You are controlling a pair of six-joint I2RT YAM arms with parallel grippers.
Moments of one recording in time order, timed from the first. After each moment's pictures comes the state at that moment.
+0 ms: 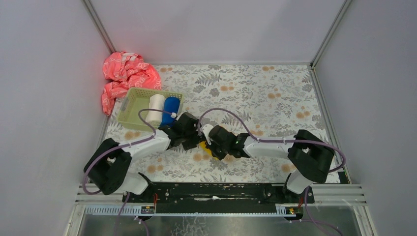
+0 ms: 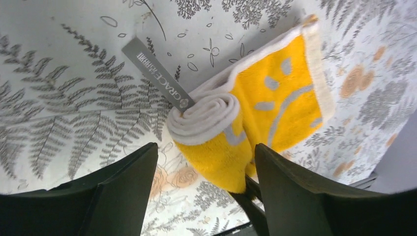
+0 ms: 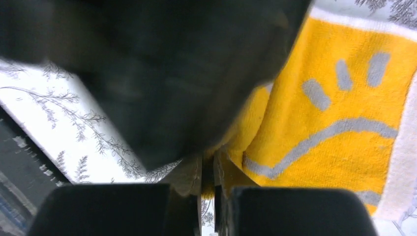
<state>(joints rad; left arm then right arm) -0.67 1.44 0.70 -0.22 0.03 -1.08 1.08 1.64 0.87 -0.20 0.08 0.10</state>
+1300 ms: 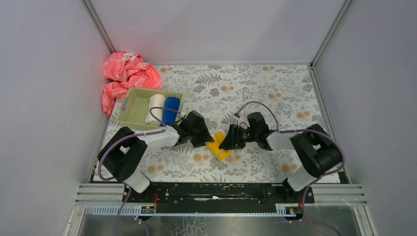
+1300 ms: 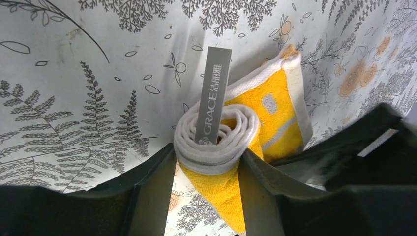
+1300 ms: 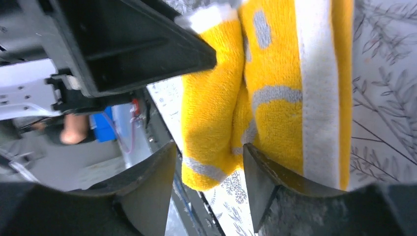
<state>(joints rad) -0.68 1.59 0.76 -0.13 0.10 -1.07 0.51 1.68 0.49 0.50 -0.84 0.79</state>
